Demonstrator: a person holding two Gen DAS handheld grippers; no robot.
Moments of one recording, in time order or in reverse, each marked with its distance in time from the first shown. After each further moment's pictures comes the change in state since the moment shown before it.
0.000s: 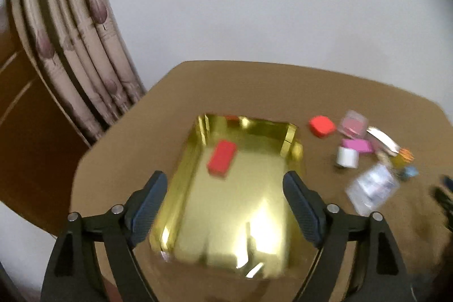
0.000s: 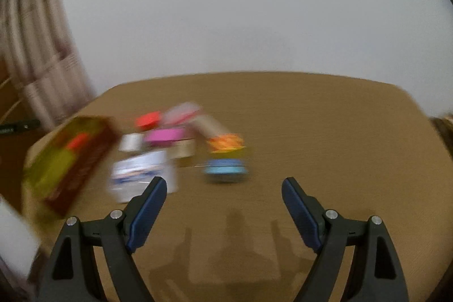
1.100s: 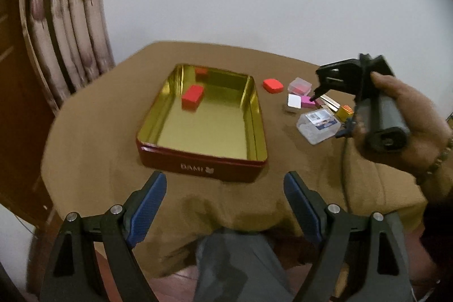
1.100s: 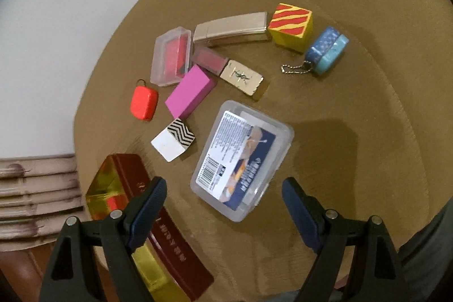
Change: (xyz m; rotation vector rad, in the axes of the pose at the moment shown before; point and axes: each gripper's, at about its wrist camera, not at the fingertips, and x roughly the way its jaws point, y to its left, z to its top) left arm -0.061 0.037 -0.097 -0.014 0.026 -0.268; right arm 0.120 0.064 0.027 0.893 0.460 -0.217
